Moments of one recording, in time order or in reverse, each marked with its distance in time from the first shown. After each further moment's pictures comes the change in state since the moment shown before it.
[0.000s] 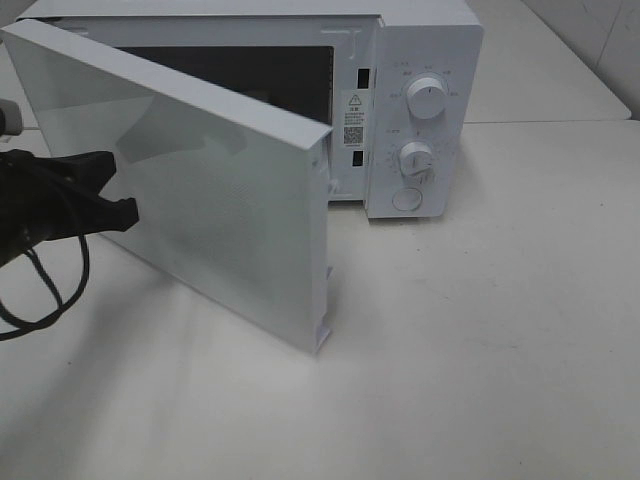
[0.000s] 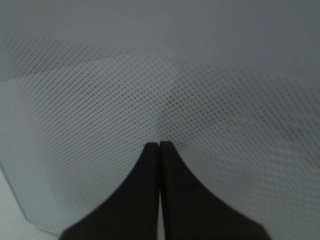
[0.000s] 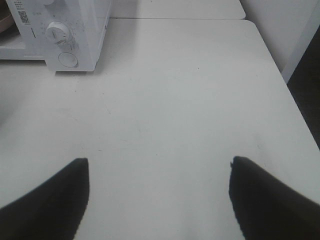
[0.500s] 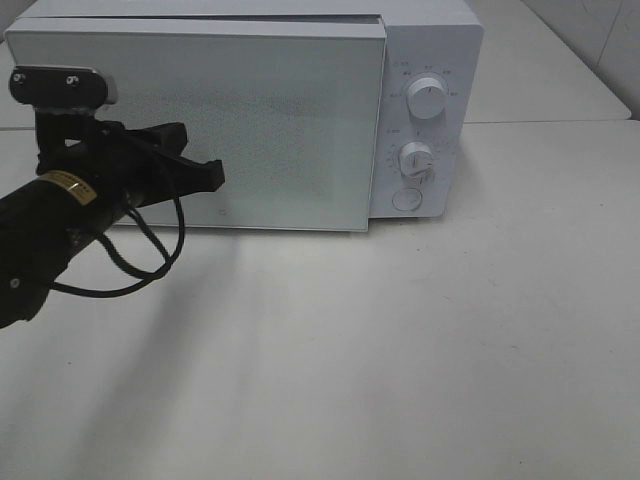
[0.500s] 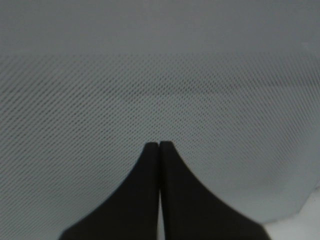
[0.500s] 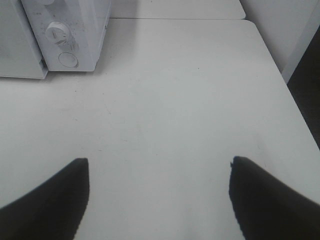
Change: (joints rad) left arm -0.230 0.128 -0.225 -0.289 0.030 0.072; right arm 0.000 0.000 0.000 0.000 0.000 0.000
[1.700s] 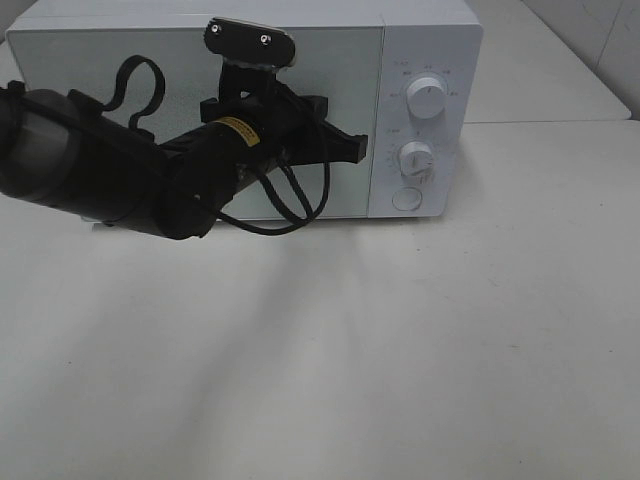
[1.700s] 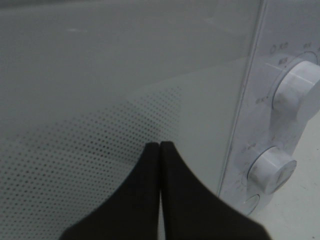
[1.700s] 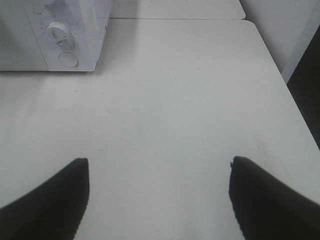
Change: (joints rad) left arm -0.129 0.220 -0.477 -0.019 0.292 0.147; right arm 0.000 0.000 0.000 0.000 -0.001 0.000
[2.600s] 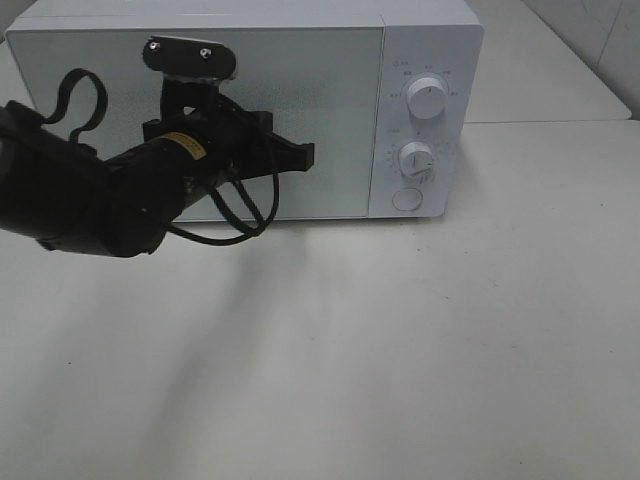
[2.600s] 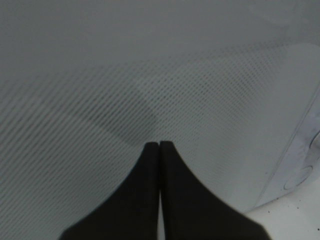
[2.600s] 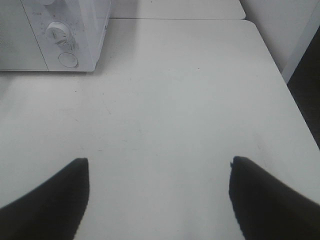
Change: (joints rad) left arm 0.031 -0.093 0.175 -0.089 -0.039 0.003; right arm 0.000 0.000 0.000 0.000 0.000 0.000
